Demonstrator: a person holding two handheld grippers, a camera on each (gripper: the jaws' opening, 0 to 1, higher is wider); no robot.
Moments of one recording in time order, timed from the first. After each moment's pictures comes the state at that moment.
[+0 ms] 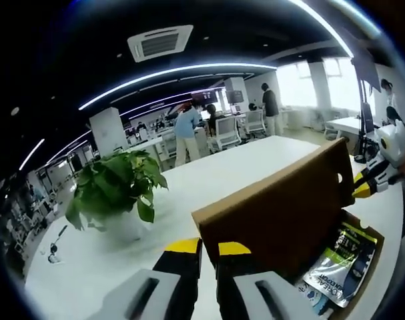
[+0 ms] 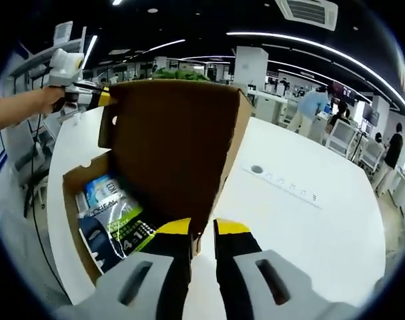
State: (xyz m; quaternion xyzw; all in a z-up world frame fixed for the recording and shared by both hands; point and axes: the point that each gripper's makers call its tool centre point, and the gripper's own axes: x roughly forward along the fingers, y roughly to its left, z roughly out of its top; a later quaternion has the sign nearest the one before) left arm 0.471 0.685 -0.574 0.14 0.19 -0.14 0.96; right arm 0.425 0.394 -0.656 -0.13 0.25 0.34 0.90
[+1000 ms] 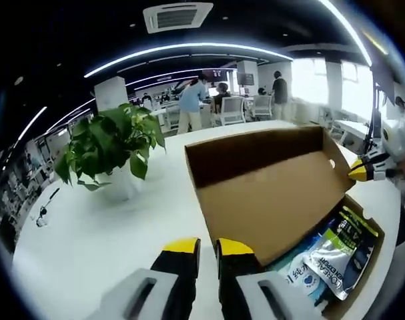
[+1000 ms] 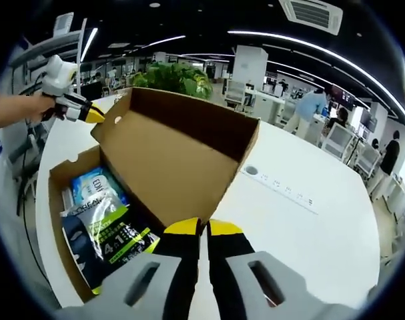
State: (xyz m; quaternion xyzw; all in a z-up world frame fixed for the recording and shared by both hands) left arm 0.449 0.695 -0.645 0.08 0.28 -0.13 0.95; right arm 0.453 0.395 -0.660 -0.15 0.25 0.32 0.90
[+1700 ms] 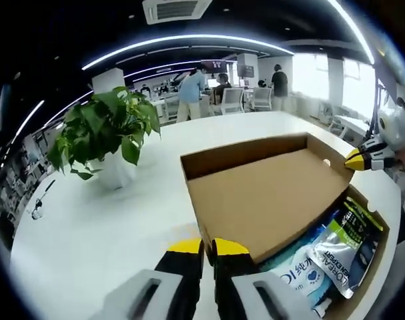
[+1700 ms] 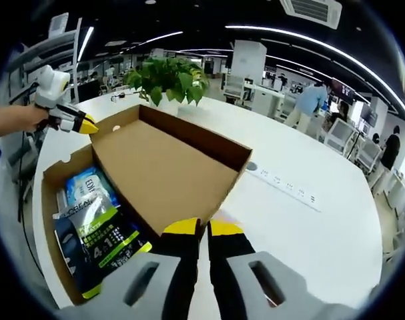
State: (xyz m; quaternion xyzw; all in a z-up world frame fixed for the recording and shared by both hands) left arm 0.452 0.690 -0.668 0.08 0.30 -0.13 0.94; right arm 0.470 0.393 -0.673 -0.15 0.27 0.32 0.90
